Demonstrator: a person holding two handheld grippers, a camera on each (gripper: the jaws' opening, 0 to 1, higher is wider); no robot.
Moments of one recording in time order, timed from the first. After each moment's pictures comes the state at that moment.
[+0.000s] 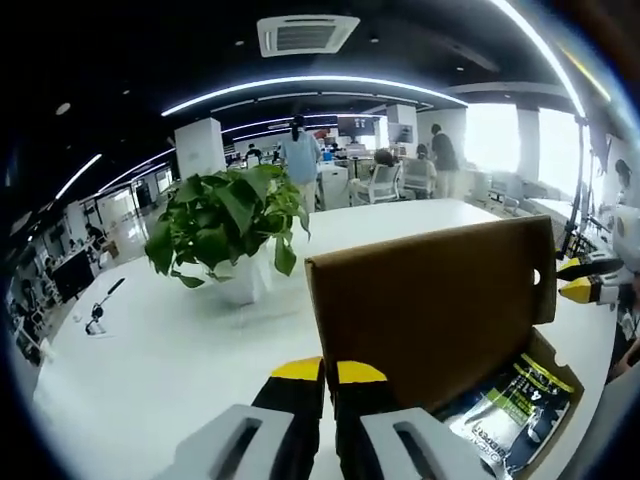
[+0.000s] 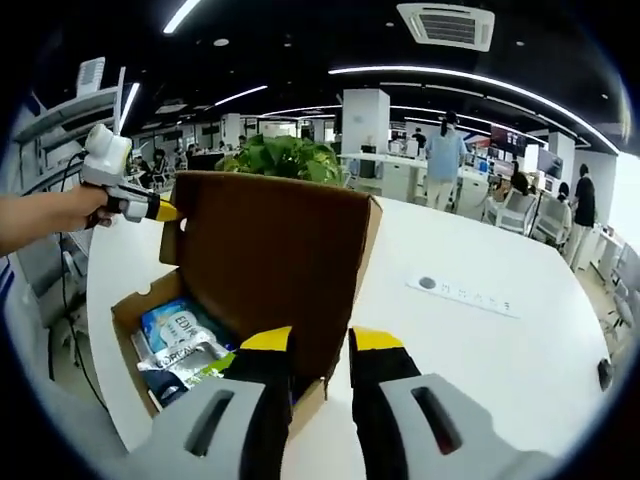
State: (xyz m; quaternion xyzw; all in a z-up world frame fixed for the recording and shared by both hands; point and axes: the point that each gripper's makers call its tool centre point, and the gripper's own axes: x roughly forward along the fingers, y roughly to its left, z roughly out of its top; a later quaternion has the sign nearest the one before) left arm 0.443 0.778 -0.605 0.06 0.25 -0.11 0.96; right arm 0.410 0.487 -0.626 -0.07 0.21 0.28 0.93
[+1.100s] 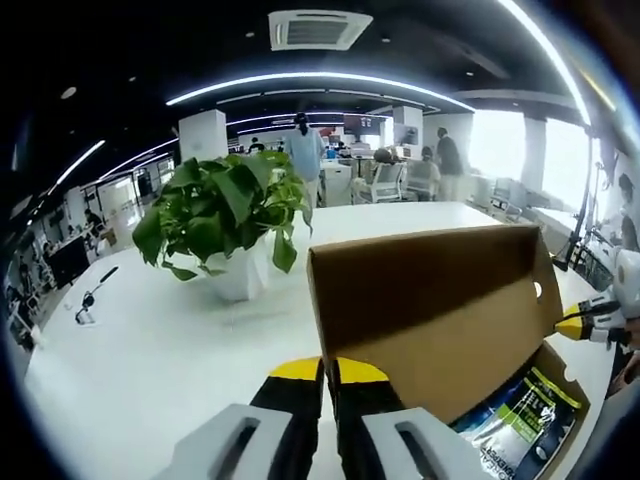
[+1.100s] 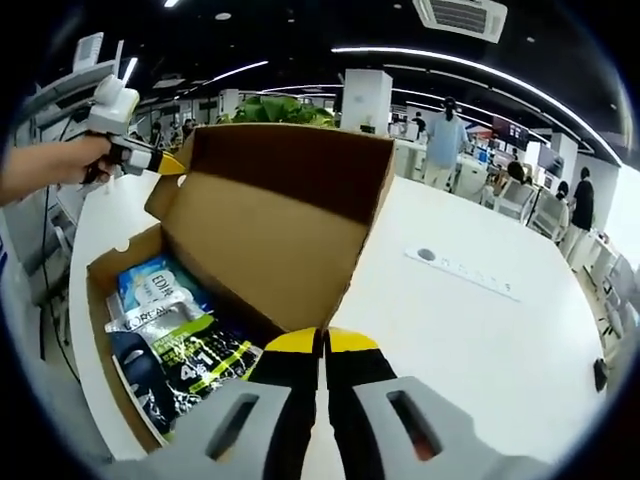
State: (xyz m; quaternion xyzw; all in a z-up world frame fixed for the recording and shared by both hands) left arm 0.470 0.777 -0.625 0.04 0.26 -0.11 0.96; right arm 0.415 0.482 -0.672 -0.12 0.24 0.27 0.92
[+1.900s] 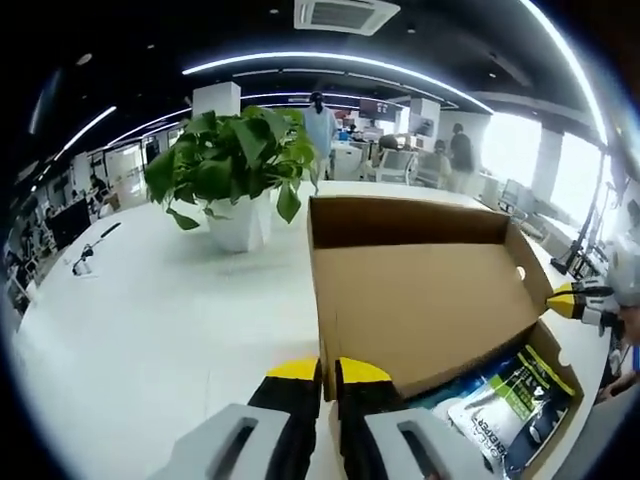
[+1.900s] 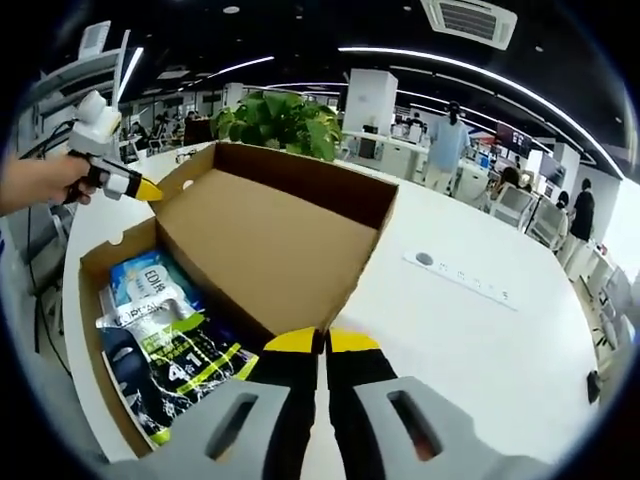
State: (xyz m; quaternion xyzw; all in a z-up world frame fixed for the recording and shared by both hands) left arm 0.424 0.776 -0.666 -0.01 0.30 -0.09 0.95; right arm 0.426 0.482 -0.673 -0.13 0.25 0.27 0.92
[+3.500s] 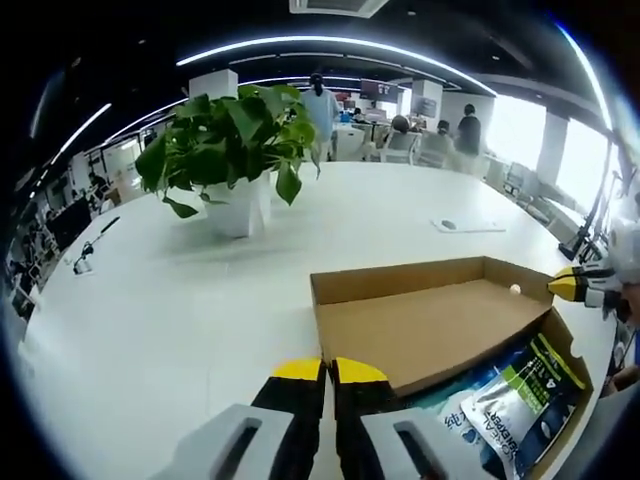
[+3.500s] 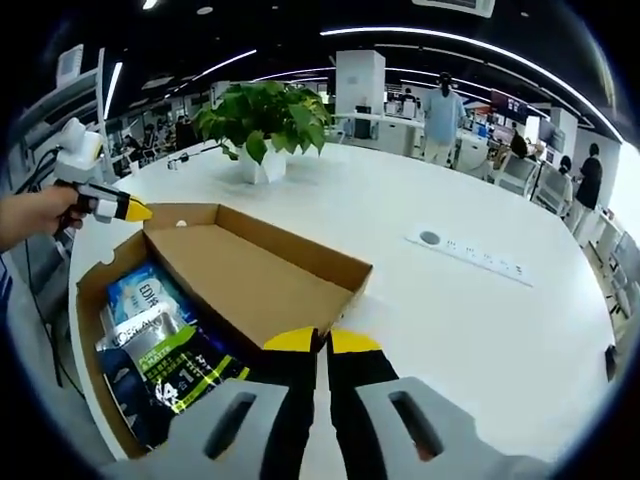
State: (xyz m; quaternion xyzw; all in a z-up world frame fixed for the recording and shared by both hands) left arm 0.432 0.779 -0.680 0.01 0.34 -0.08 0.94; right arm 0.443 0.481 -0.687 -0.08 0.29 0.27 0.92
